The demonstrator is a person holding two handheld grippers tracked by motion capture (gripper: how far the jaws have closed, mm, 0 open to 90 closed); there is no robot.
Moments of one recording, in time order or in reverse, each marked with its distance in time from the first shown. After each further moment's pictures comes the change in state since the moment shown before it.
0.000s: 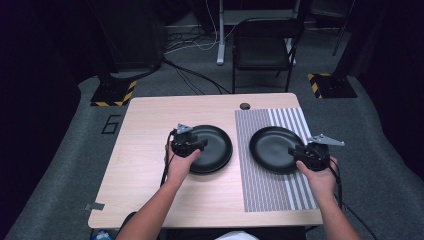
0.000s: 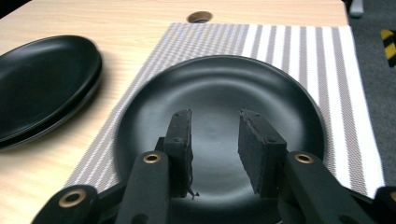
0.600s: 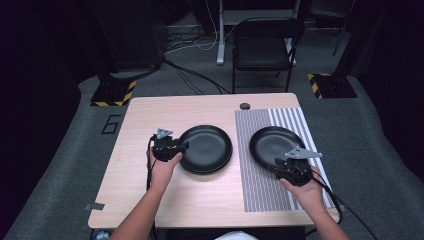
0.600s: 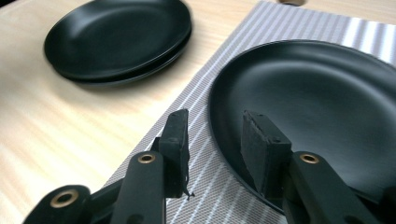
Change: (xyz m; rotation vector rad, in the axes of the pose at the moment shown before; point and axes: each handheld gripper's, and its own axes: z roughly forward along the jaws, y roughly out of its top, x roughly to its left) left arm 0.040 -0.021 -0.027 -0.008 0.103 -0.045; right arm 0.059 -0.023 -0.004 0.063 0.178 -0.202
